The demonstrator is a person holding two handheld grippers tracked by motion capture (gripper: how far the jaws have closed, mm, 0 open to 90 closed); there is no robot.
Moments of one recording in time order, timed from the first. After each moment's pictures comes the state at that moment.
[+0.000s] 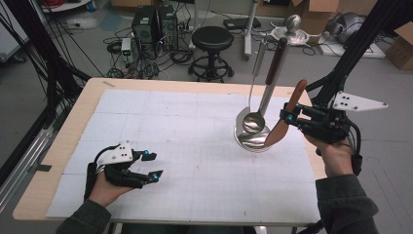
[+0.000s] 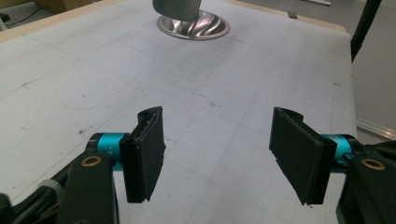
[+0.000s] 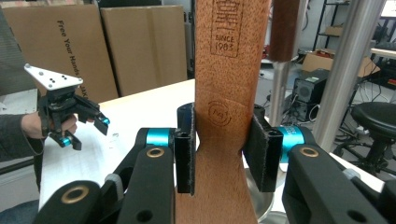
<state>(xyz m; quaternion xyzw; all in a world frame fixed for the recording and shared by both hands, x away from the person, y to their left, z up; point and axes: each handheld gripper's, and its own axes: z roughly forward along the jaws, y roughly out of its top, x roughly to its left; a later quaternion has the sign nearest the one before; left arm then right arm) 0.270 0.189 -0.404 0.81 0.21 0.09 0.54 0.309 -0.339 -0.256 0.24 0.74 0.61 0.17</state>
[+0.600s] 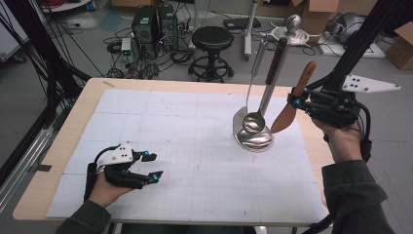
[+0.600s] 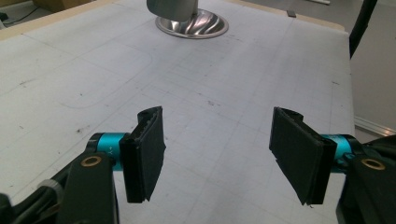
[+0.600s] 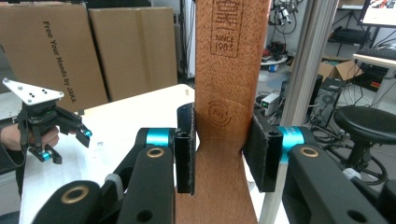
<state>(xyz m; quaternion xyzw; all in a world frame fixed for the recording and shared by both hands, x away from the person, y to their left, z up) 0.269 0.189 -0.404 0.81 0.21 0.09 0.54 0.328 -0.349 -0.227 0.25 0.74 0.60 0.19</state>
